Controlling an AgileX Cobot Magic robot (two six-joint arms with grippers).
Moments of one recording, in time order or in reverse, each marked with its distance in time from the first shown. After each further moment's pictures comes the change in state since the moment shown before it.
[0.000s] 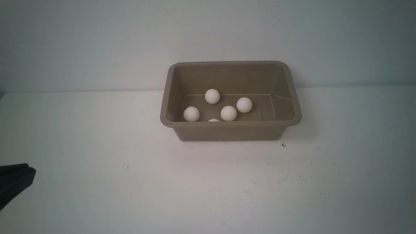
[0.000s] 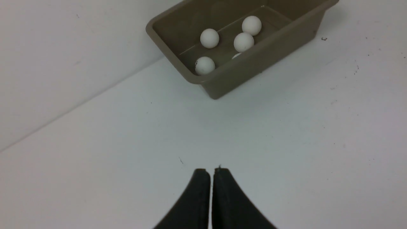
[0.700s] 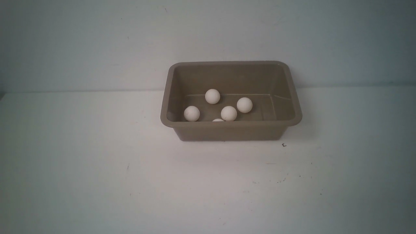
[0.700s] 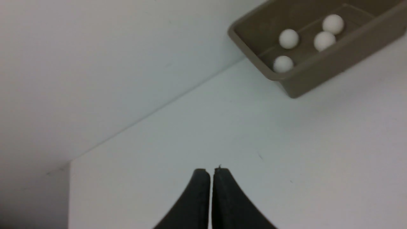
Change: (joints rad) right arm 0.000 0.000 0.000 0.006 0.003 0.000; left arm 0.179 -0.216 0.000 0.109 0.032 0.030
